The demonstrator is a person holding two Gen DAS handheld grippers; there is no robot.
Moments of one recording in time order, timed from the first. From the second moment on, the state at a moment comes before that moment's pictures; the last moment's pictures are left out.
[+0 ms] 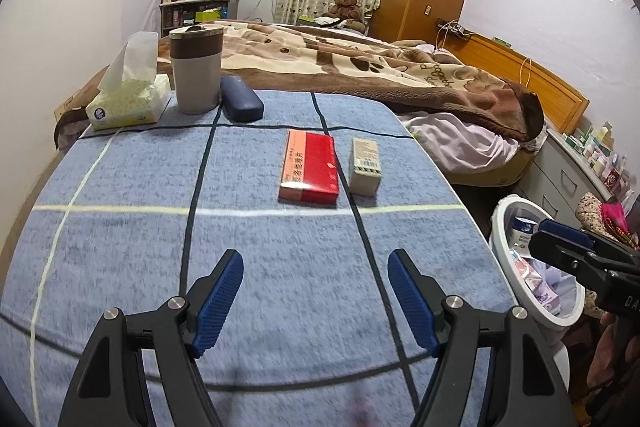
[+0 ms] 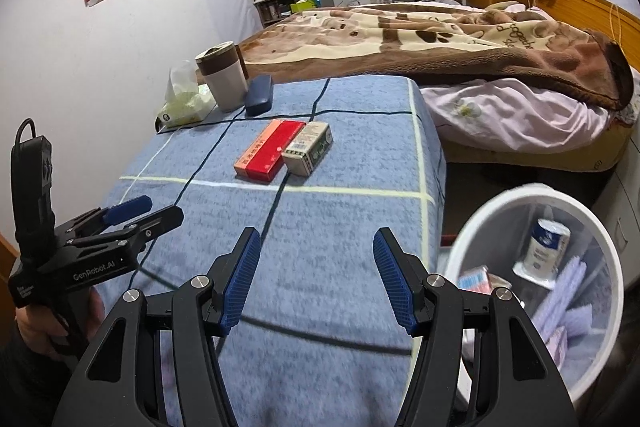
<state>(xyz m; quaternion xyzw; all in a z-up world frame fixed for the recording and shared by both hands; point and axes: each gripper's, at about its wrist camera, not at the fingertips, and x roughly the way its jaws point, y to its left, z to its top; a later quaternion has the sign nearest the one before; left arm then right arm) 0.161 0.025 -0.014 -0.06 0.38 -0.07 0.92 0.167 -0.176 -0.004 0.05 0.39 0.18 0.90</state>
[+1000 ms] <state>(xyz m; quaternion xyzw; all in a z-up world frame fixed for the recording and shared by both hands) 0.247 0.096 -0.046 -0.08 0.40 -0.04 0.91 0.292 -0.114 -0.062 0.06 0.45 0.17 0.87</state>
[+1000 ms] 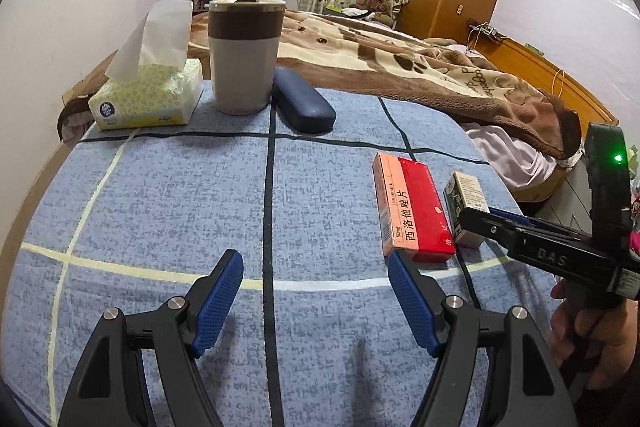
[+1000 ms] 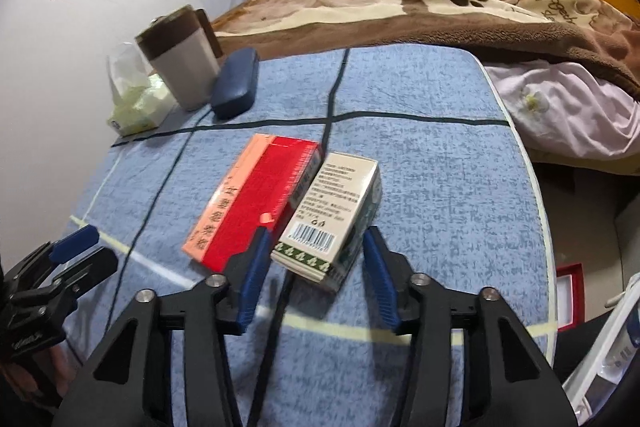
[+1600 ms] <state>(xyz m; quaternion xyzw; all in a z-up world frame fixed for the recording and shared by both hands) 0.287 0.024 -0.054 -0.05 0.42 -0.08 0.90 0.267 -0.161 -0.053 0.09 0.42 0.17 0.89</state>
